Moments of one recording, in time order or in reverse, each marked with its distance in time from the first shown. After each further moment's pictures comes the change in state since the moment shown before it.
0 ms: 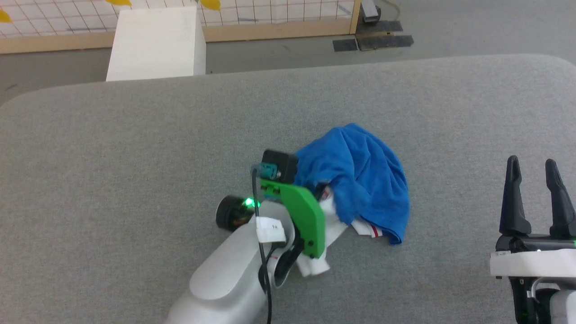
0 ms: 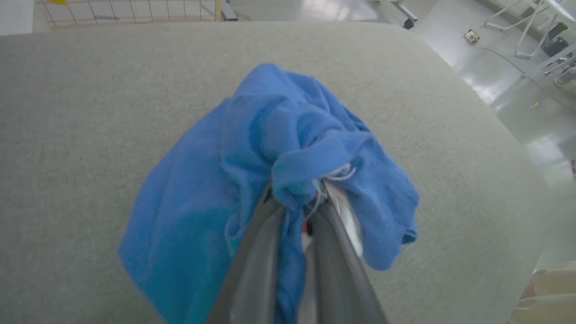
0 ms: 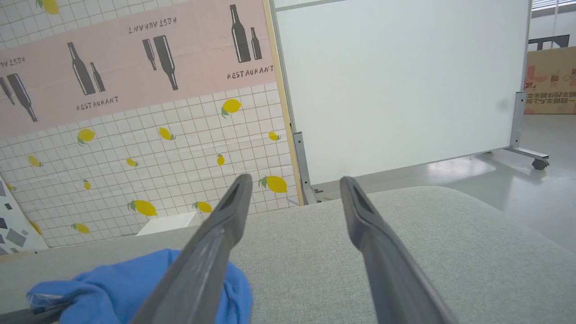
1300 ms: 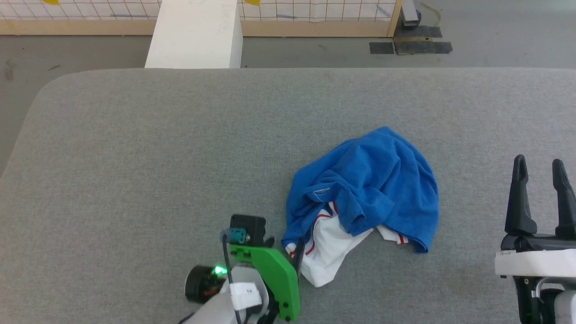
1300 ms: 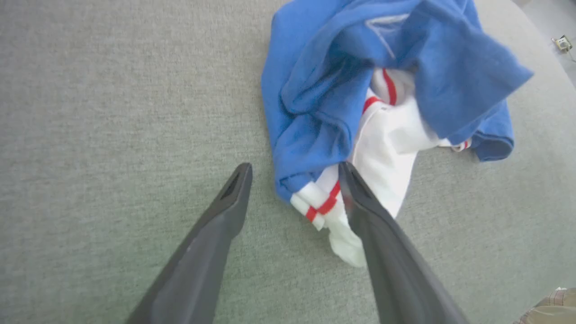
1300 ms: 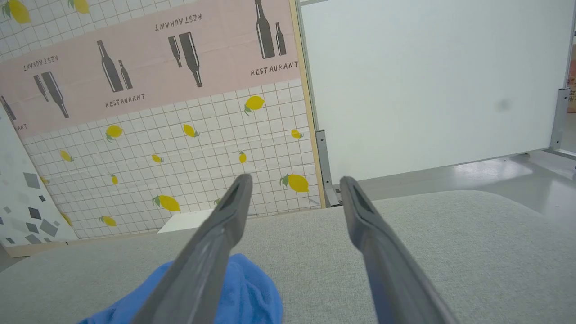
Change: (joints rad) left arm 0.286 0.164 -0.030 -0.283 -0.017 0.202 0.031; right arm -0.002 0.000 -0.019 -0.002 0.003 0.000 -0.001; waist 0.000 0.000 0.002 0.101
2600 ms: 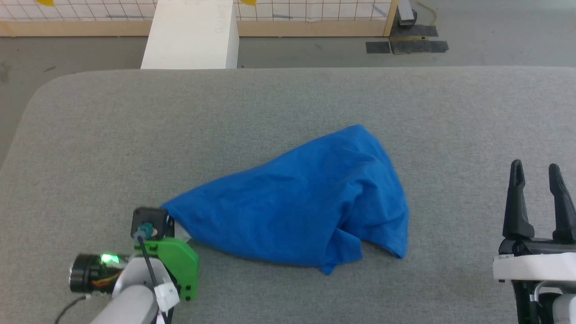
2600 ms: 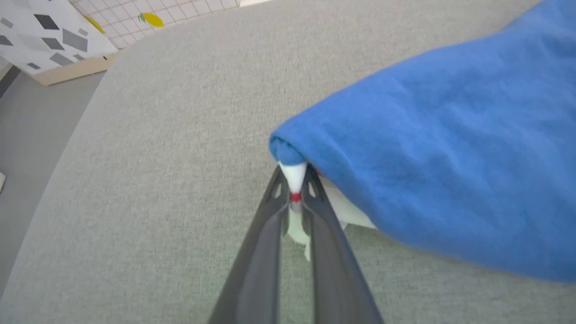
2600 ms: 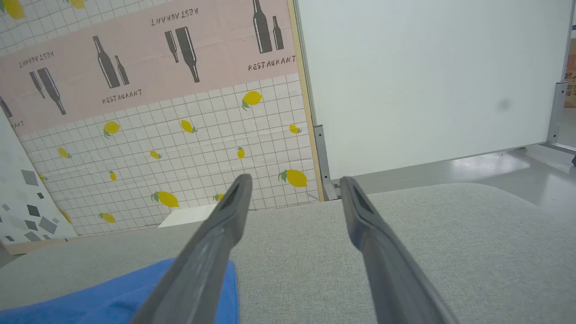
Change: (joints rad) left arm 0.003 0.297 0.086 0.010 0.170 0.145 -0.082; right arm 0.014 0.000 0.008 0.003 0.006 0.000 0.000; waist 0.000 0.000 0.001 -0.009
